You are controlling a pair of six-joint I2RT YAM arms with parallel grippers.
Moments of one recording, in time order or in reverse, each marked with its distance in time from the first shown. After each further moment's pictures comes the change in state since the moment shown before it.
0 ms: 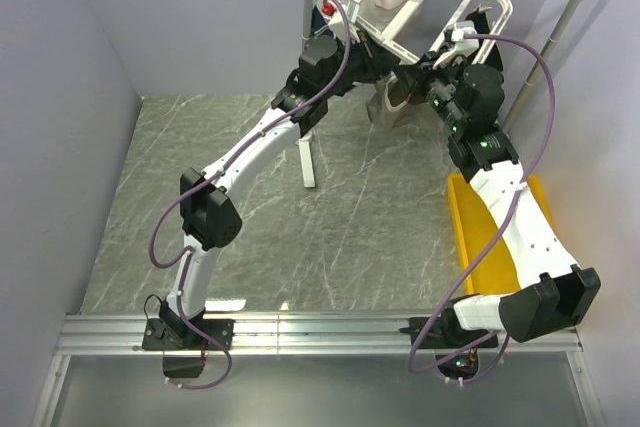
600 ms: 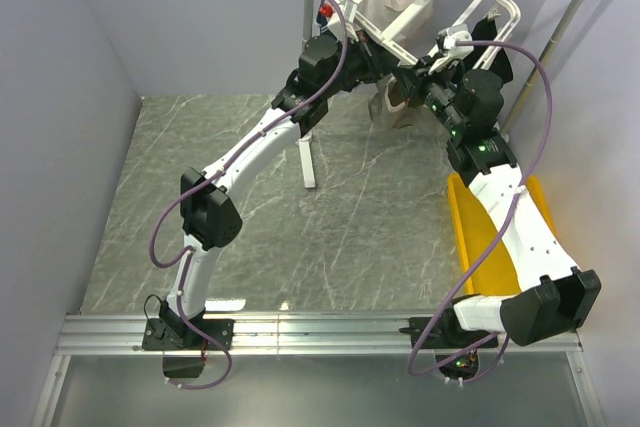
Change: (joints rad) left arm 0.003 0.002 0.000 0.004 0.003 -0.072; right arm 0.001 -0.014 -0.035 0.044 -0.035 -0.109
